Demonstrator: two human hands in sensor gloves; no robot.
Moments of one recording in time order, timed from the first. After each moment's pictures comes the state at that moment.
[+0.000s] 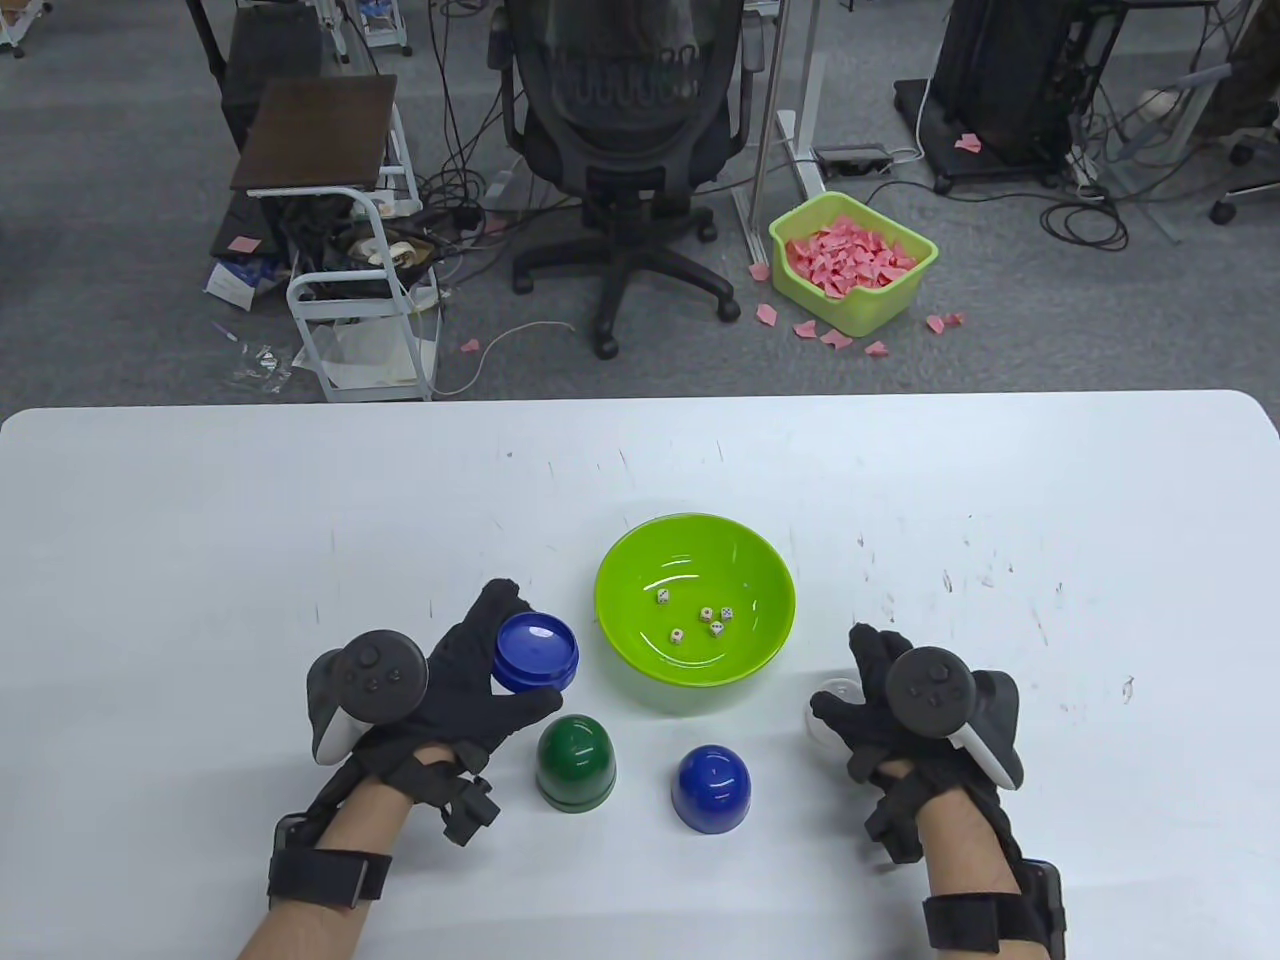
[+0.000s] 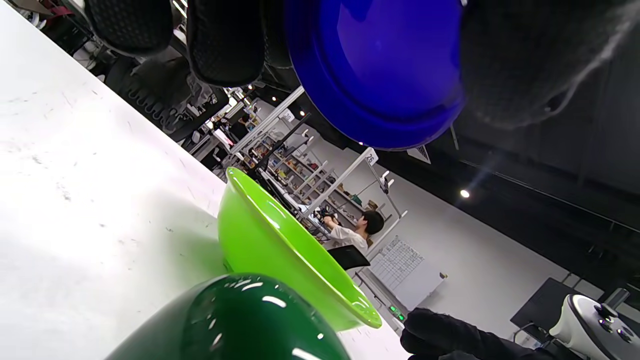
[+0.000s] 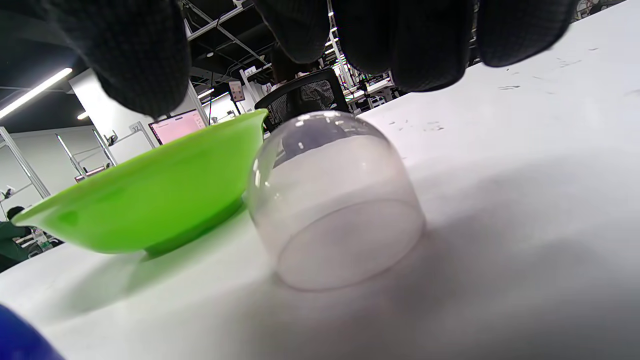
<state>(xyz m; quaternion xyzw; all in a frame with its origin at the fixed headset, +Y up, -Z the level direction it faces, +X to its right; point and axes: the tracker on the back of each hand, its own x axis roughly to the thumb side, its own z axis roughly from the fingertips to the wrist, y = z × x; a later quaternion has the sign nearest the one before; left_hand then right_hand) -0.227 -0.705 -0.344 0.01 -0.22 0.40 0.89 0.210 -0.724 -0.337 0.04 -0.02 0.97 0.23</state>
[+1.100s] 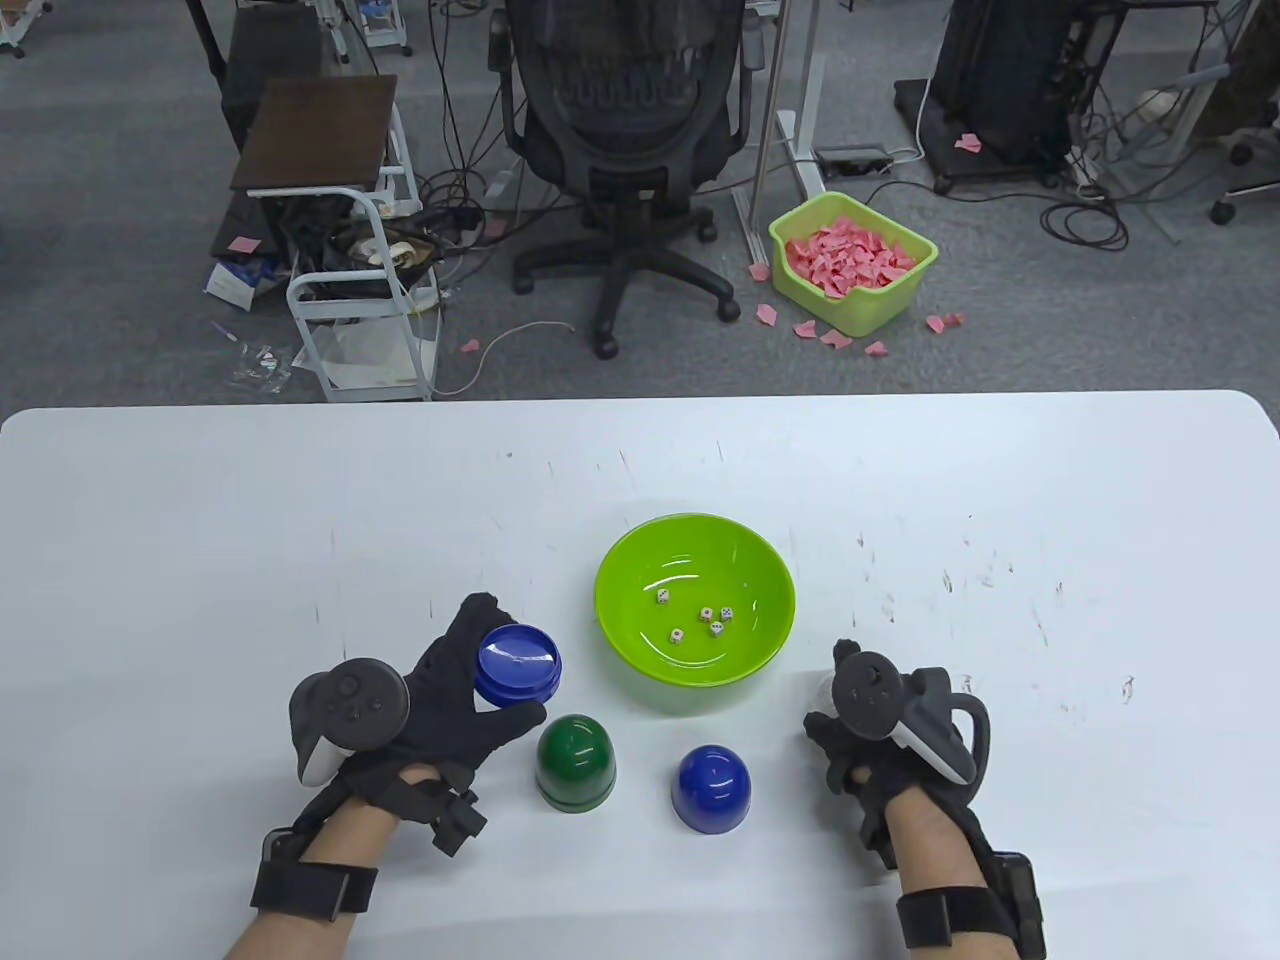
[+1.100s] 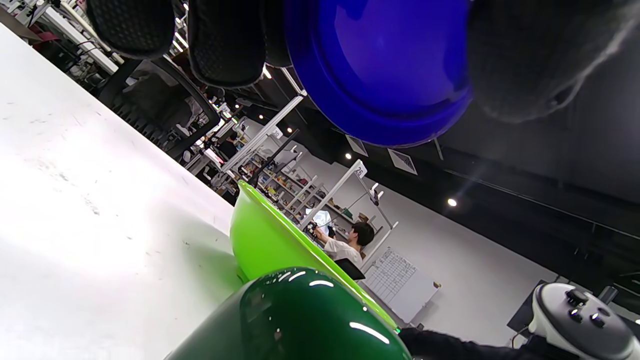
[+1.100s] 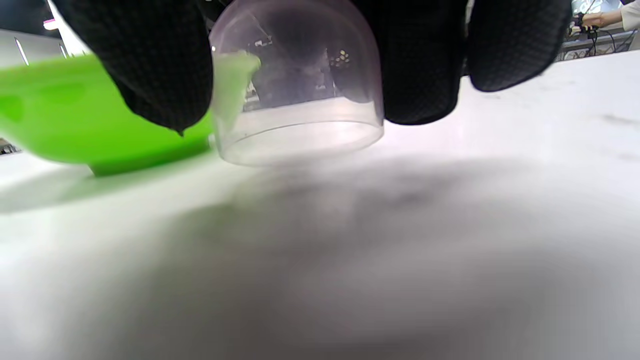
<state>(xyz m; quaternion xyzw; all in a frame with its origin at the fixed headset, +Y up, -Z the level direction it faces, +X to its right) -0.239 -0.718 -0.337 0.05 -0.23 0.40 0.89 0.186 -0.731 -0.338 0.03 0.00 0.99 0.11</state>
